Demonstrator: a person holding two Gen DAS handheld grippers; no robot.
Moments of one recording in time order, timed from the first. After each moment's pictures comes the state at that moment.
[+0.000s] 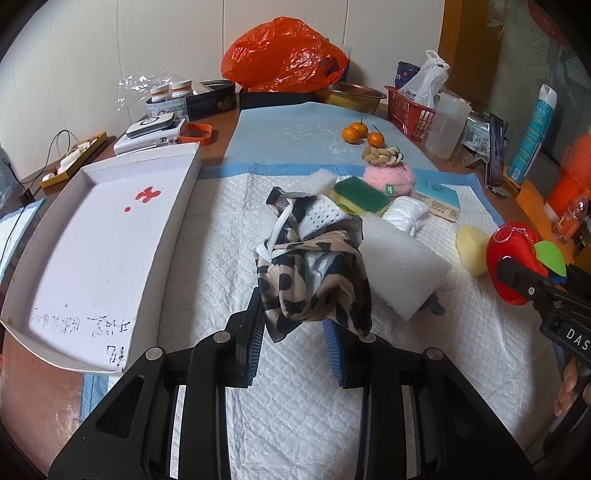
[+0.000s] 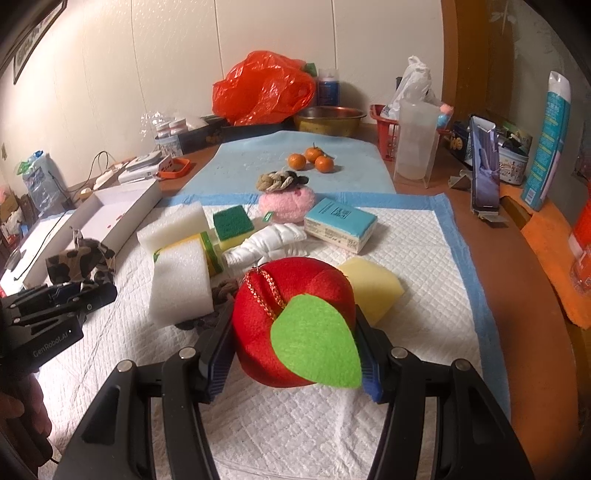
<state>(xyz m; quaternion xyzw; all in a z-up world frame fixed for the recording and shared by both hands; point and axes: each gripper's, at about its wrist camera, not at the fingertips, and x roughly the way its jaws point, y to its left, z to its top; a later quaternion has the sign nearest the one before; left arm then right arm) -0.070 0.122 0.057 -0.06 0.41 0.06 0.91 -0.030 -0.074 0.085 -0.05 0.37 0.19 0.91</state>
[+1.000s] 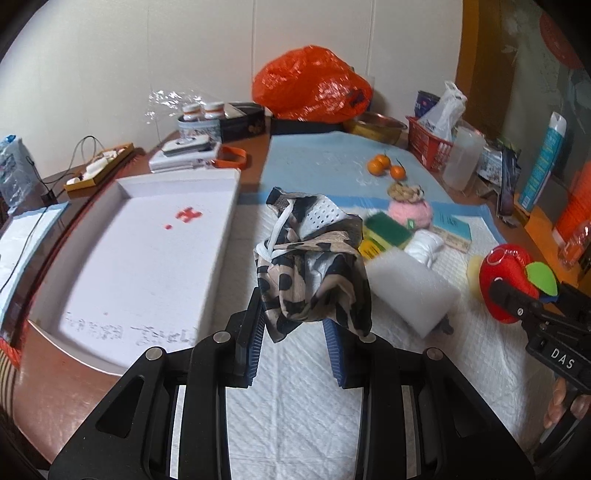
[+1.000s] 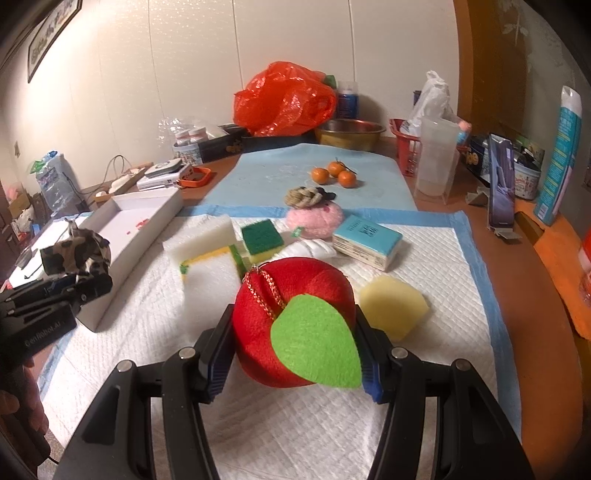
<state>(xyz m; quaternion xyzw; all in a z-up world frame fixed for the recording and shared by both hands) -0.093 0.152 0.091 -0.07 0.36 0.10 0.92 -0.035 -0.052 0.095 -0.05 0.35 0.22 0.91</state>
